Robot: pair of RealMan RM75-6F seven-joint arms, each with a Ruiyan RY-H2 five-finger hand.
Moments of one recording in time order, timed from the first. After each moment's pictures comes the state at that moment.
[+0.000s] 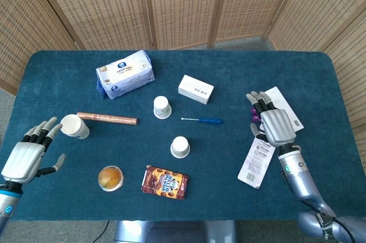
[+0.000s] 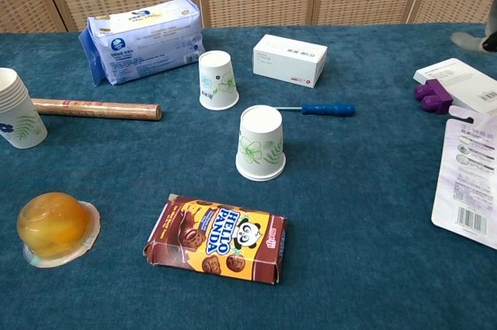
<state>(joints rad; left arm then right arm) -0.22 -1.07 -0.04 -1.70 1.52 1.30 0.14 0.58 -1.28 0.13 -1.63 -1.22 1.24 -0.18</state>
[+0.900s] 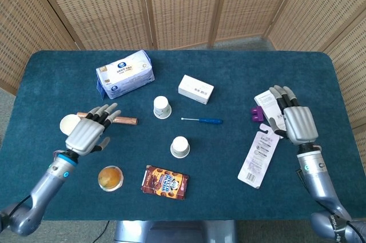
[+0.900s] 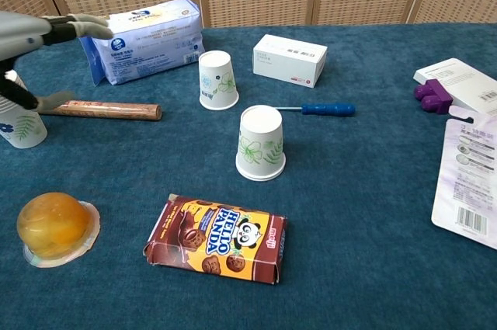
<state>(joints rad) -0.53 -1.32 -0.14 -1.58 1.43 1.03 0.29 0.49 -1.23 0.18 -1.56 -1.28 1.28 -0.06</state>
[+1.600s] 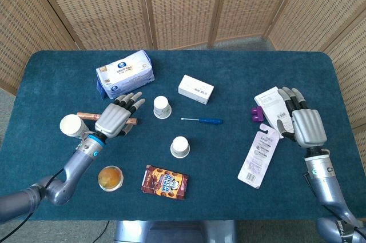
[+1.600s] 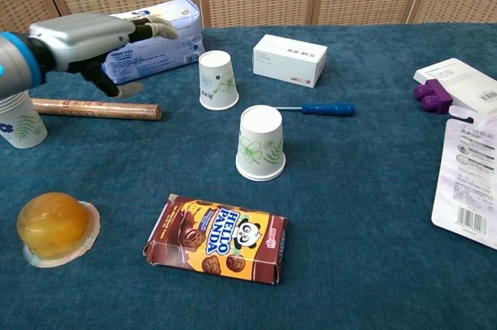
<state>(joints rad) -0.74 -1.53 -0.21 -1.32 1.34 0.89 0.27 0.44 -1.21 0.19 -1.57 -1.30 1.29 -0.04</state>
